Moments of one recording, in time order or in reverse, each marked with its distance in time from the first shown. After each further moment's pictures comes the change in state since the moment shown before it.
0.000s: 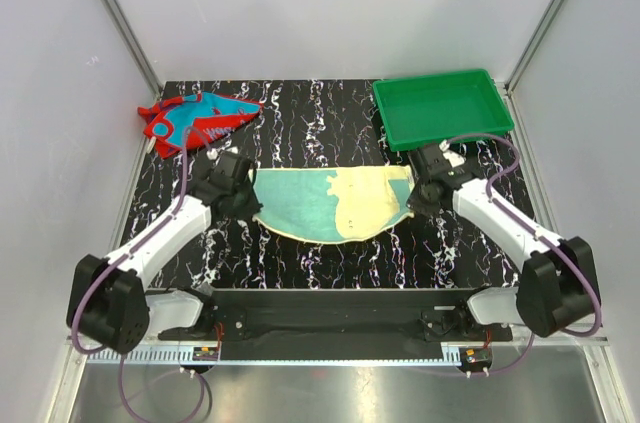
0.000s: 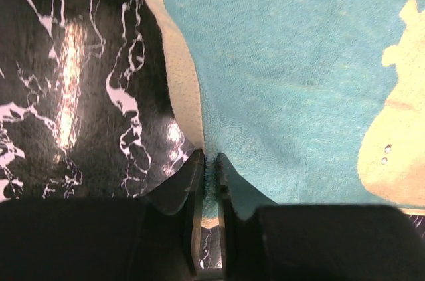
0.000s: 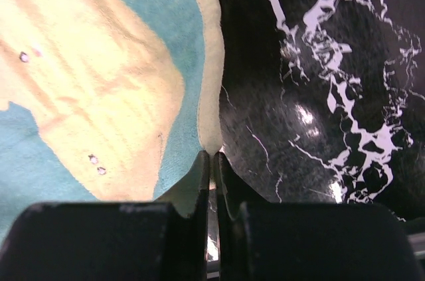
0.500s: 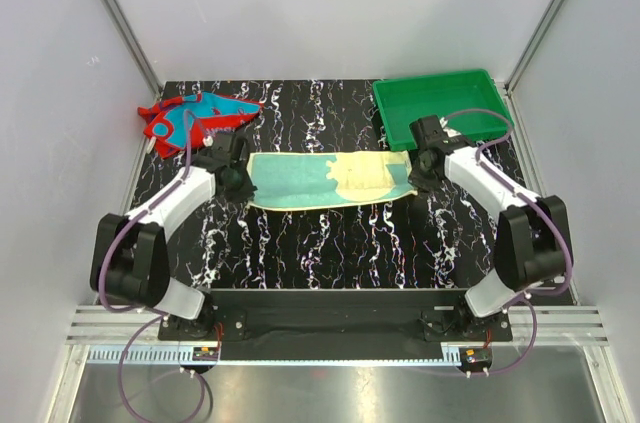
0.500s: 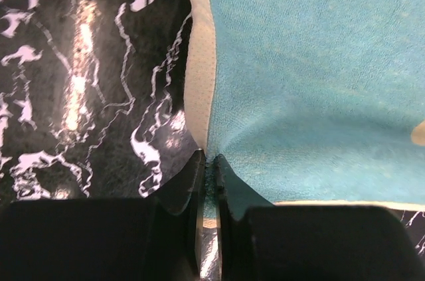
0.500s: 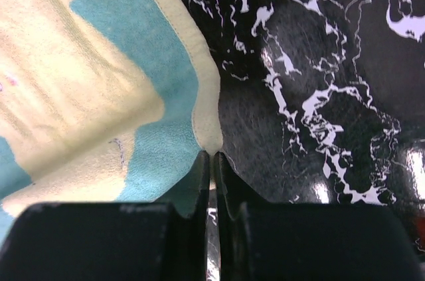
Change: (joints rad) left arm 0.142 0.238 0.156 -0.010 0.050 0.069; right arm -0.105 0.249 0.223 0.013 0.019 -0.119
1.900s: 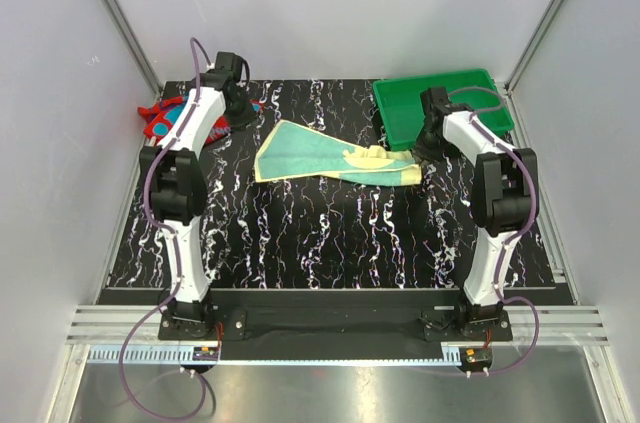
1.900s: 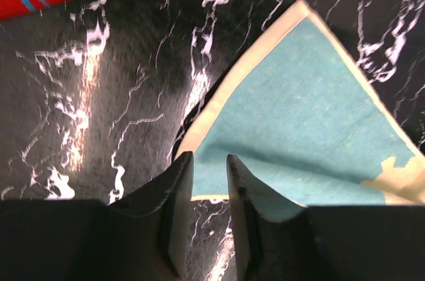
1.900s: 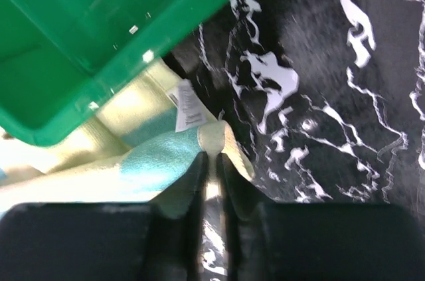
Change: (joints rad) left arm 0.122 0.669 0.997 -0.281 0.025 0.123; right arm -0.159 0.422 0.394 0.001 -0.117 -0.115
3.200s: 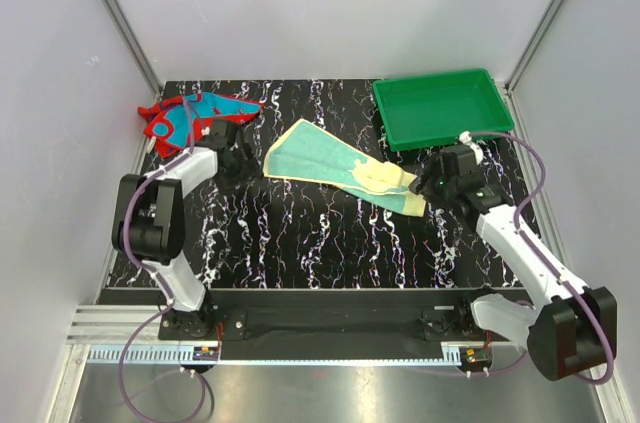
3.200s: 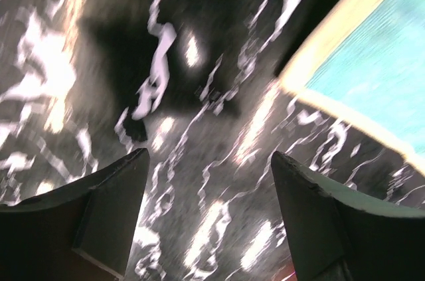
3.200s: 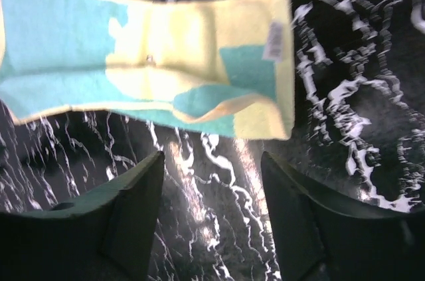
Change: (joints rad) left arm 0.000 -0.397 -0.879 0.404 0.060 -0.071; right arm 0.105 -0.902 -0.732 0.259 -0.032 0.084
